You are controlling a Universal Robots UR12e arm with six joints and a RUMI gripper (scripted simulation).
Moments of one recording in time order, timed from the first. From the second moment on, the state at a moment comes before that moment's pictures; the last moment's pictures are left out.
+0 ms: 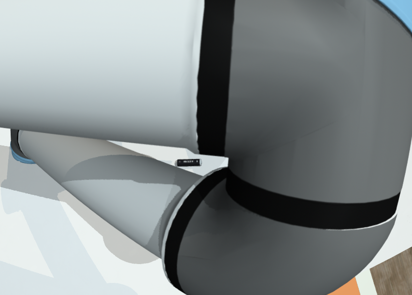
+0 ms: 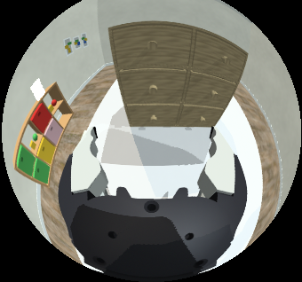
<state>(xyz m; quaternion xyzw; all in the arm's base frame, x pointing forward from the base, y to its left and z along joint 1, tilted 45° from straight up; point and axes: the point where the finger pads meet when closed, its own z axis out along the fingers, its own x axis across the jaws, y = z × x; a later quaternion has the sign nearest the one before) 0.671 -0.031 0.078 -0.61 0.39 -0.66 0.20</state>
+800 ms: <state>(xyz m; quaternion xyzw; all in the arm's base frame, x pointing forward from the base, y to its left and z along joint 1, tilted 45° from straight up) 0.676 -0.033 0.077 -0.61 0.37 -0.67 0.22</state>
